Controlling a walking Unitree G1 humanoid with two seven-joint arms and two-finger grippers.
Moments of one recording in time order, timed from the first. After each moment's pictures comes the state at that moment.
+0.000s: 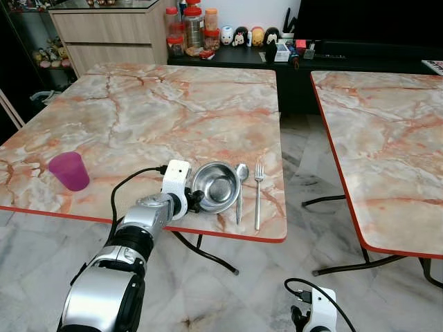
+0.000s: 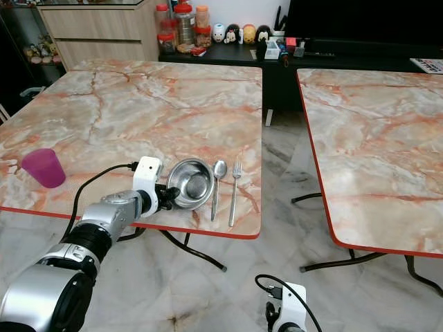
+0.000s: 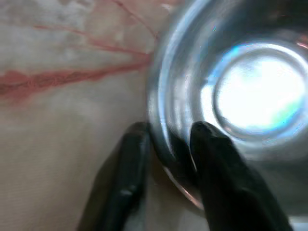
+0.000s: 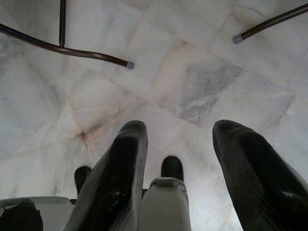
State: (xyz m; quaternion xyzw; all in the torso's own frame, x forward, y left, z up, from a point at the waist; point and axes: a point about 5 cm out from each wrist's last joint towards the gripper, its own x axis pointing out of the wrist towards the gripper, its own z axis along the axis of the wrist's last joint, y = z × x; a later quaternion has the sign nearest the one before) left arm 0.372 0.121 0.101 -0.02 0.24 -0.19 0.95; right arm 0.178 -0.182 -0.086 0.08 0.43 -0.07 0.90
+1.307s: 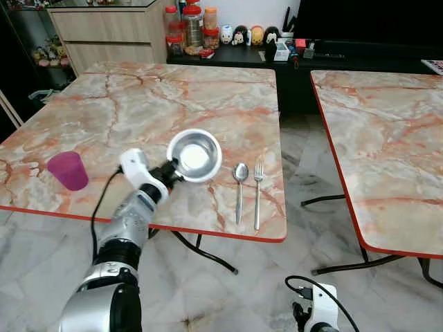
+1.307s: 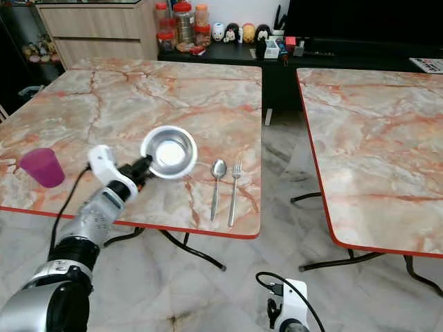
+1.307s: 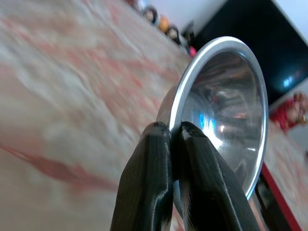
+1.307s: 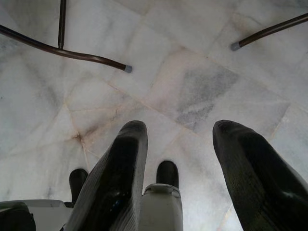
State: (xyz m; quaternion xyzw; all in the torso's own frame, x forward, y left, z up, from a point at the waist) left arm 0.370 0.181 0.133 -0.30 0.01 -0.09 0.95; right arm 0.184 -0.186 -0.082 0.07 0.43 -0.06 0.90
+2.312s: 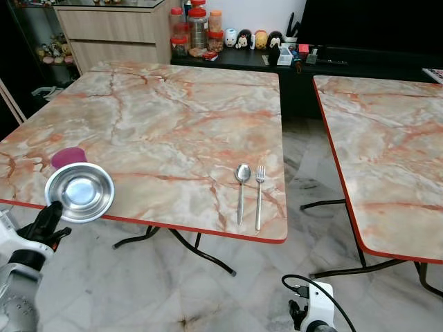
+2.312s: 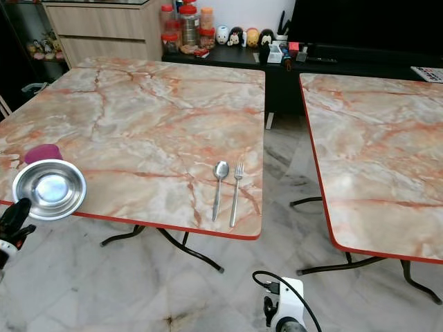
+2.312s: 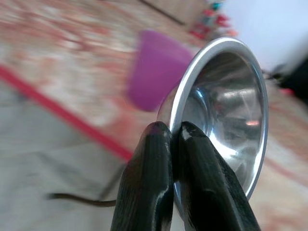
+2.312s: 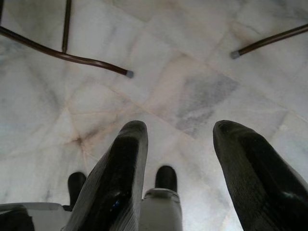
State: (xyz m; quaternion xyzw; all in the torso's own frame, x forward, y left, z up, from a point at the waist) left arm 0.231 0.358 0.101 -0.18 -0.02 0.10 0.98; right arm 0.185 -0.180 -0.082 0.07 0.42 -0.06 0.90
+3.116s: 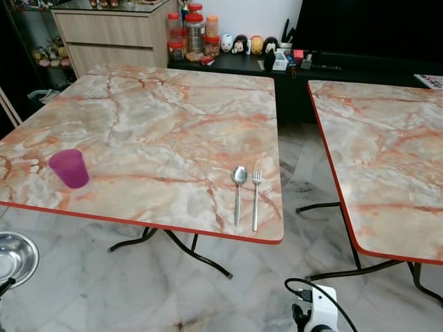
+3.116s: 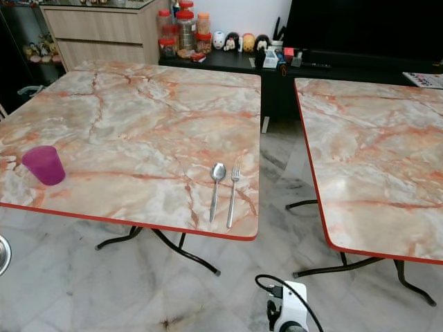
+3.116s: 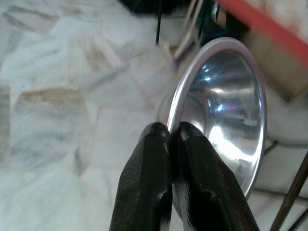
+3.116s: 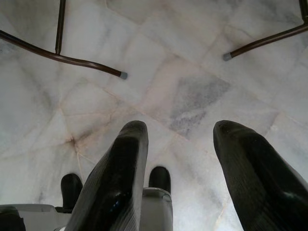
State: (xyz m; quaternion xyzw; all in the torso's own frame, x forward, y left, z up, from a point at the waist) left arm 0.181 0.398 0.037 -0.14 0.10 0.38 0.91; right arm 0.178 -0.186 -0.085 0.07 0.43 -0.06 0.90
